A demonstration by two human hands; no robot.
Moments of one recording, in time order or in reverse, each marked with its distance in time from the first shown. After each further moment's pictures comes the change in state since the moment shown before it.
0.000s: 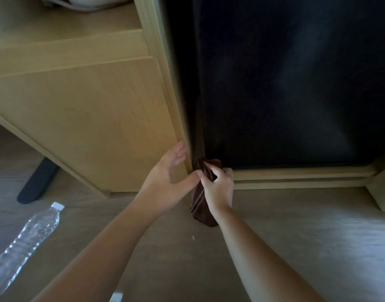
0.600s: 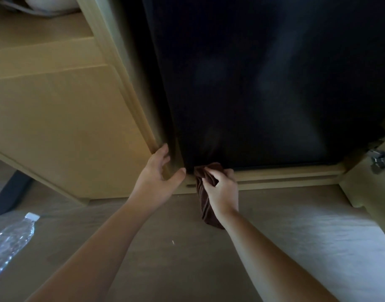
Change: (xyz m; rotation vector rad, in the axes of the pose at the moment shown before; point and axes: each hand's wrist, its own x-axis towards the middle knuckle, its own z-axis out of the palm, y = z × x) left_hand 0.028 -0.009 0.035 0.030 0.070 -0.064; right_hand 0.022 0.031 -0.054 -0.194 0.005 -0.121
